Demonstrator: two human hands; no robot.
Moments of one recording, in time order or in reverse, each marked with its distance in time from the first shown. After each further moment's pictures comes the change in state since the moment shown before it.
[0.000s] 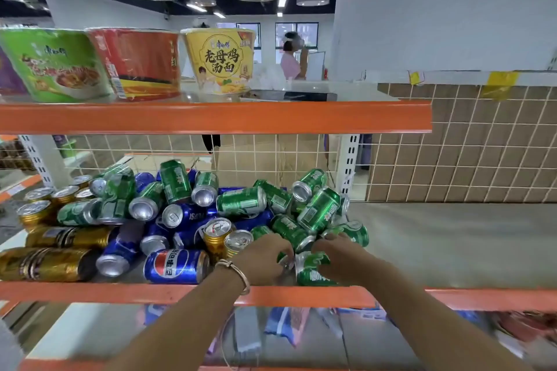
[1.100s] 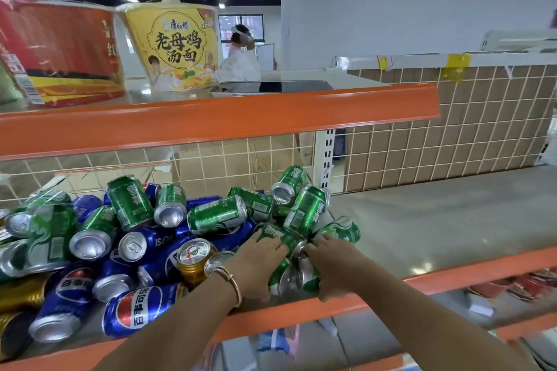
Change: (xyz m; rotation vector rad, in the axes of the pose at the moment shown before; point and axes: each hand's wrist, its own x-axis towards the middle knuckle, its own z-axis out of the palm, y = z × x) left_hand 0.047 -0.035 0.010 0.585 -0.075 0.311; right_hand 0.030 -0.010 0.013 -0.361 -0.046 0.098
